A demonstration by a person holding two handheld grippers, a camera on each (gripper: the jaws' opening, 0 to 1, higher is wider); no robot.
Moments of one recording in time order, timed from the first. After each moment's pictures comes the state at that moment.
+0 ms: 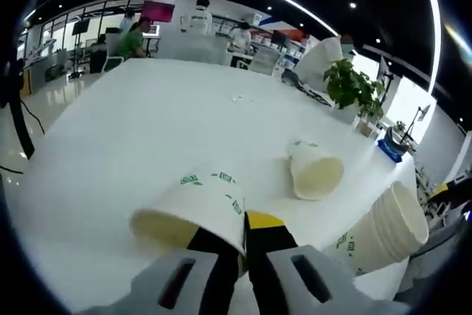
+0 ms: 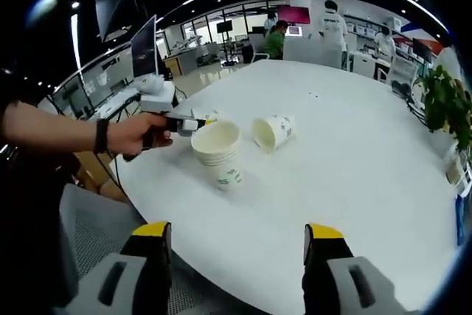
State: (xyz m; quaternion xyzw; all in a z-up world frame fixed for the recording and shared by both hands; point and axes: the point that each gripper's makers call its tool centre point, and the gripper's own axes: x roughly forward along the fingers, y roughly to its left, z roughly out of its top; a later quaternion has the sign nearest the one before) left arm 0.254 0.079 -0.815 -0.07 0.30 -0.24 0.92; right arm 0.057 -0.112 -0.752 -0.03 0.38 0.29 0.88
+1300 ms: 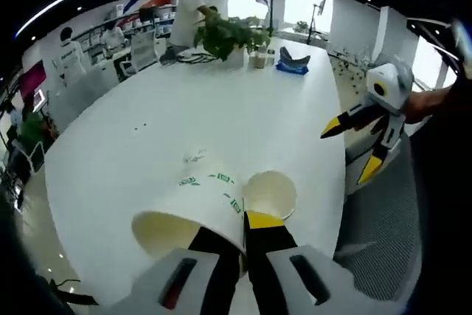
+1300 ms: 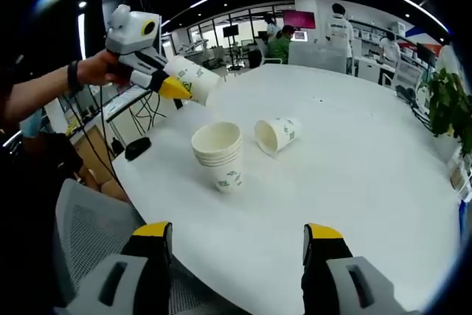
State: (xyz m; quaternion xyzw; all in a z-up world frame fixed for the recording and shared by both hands) left arm 0.160 0.018 -0.692 0.22 0.33 -0.52 0.75; right arm 0.061 -0.114 -0.758 -0.03 0.37 0.30 0.88
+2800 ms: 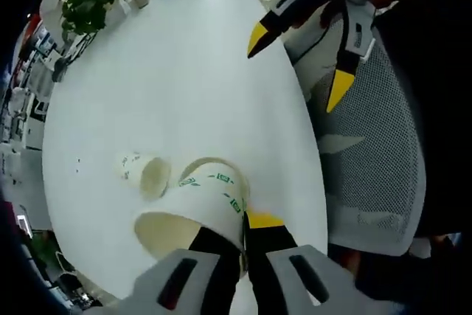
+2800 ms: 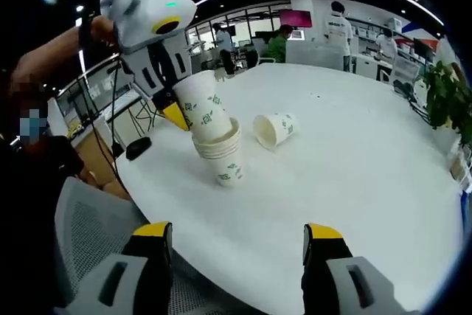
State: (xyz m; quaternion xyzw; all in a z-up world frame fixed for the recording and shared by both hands) left arm 0.123 -0.012 -0.741 0.50 0.39 -0.59 0.51; right arm 0.052 -0.117 -0.764 -0.02 0.37 0.30 0.88
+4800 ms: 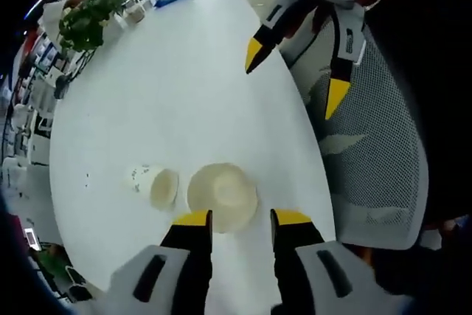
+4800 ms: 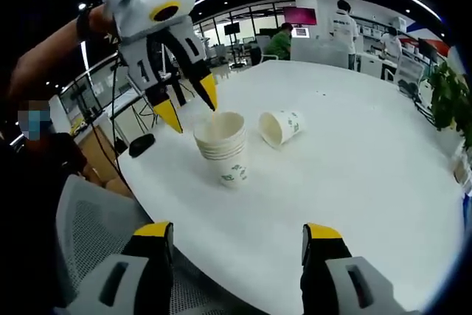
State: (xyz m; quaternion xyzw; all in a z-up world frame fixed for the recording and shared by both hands) left arm 0.125 -0.018 -0.723 0.49 0.35 -0.60 0.52; right arm 0.049 -0.112 -0.765 -0.02 0.38 0.31 0.87
